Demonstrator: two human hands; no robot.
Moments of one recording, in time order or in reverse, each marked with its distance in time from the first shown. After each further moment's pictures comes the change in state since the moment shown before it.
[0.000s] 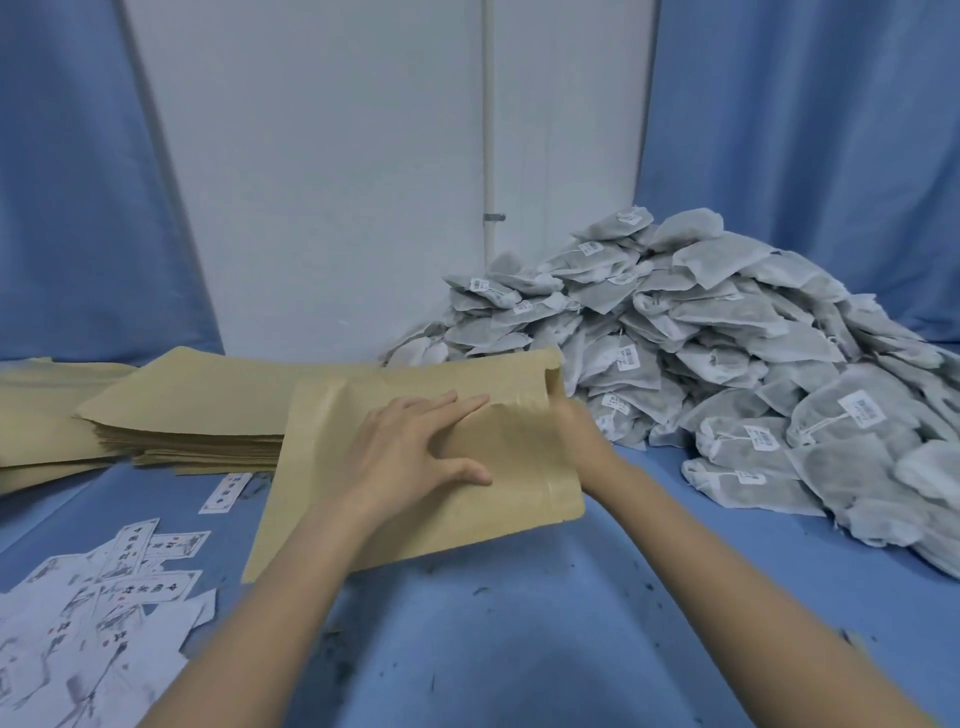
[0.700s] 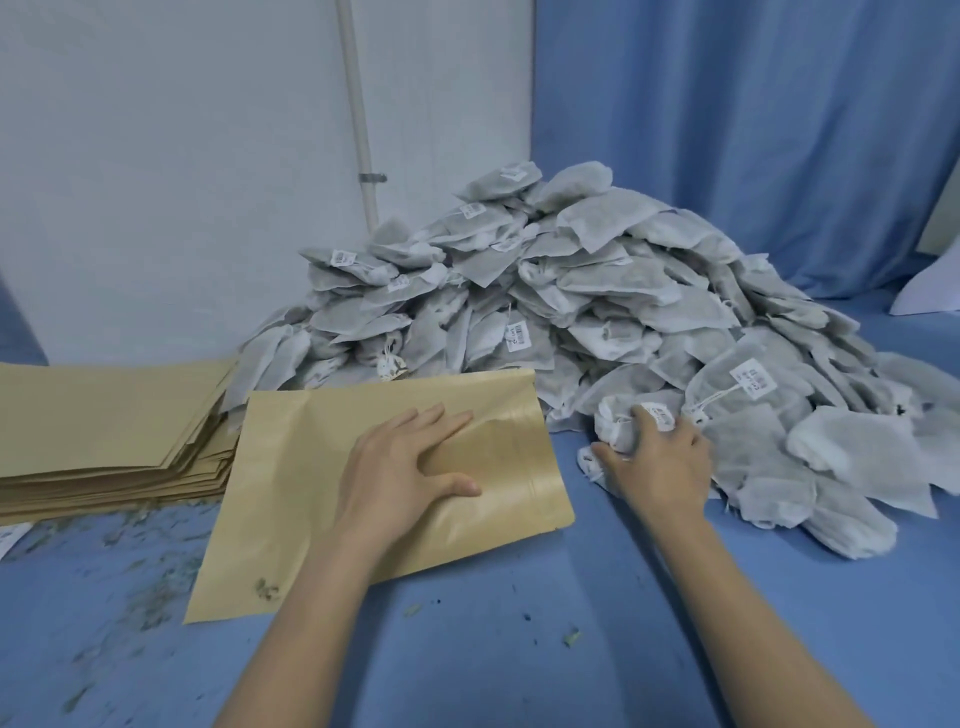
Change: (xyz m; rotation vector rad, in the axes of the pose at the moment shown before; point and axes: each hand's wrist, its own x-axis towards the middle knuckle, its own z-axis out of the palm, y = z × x) left_hand 0.066 0.063 0.123 -0.225 -0.018 -0.019; right_hand -0.028 0.172 -0.105 -0.787 0.384 0.666
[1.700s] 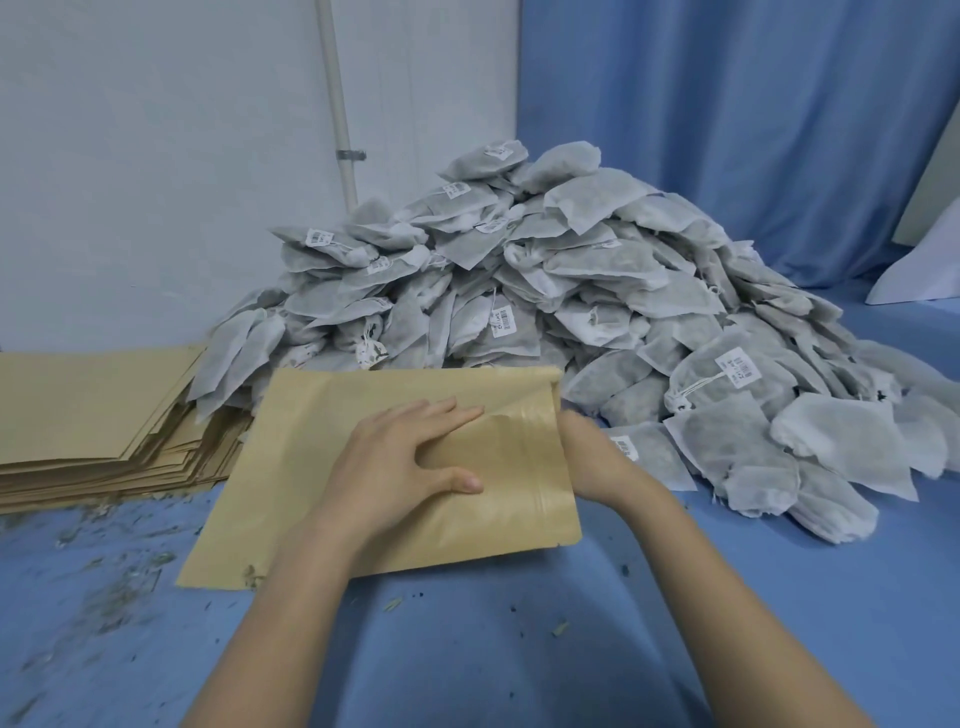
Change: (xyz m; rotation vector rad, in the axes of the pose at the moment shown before) left_hand 0.003 0.011 -0.003 -0.024 -0.110 0.116; right_hand -0.026 -0.054 -0.040 0.578 -0.493 -0.400
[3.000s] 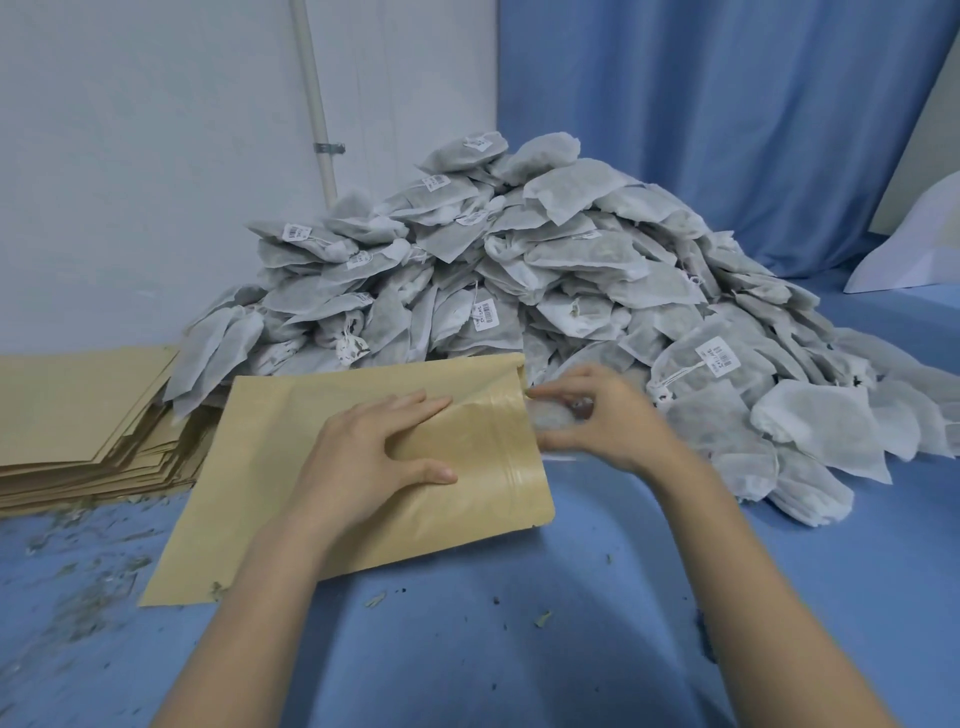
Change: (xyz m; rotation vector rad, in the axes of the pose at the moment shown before) left_hand 0.000 -0.007 0.000 -0.045 0.037 -0.019; right_hand -0.014 0.007 -0.040 -0.110 0.142 -0.114
